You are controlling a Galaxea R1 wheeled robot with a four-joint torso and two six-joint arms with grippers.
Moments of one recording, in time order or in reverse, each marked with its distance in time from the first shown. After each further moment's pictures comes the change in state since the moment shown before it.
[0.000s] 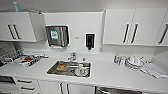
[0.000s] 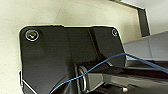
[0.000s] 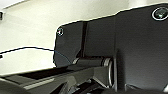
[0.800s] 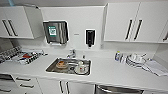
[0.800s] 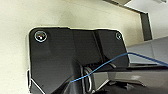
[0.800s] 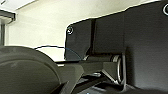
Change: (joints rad) left arm 0.013 -0.086 0.076 0.001 -0.080 0.000; right arm 0.019 -0.162 0.269 0.005 -0.019 0.009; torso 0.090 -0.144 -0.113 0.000
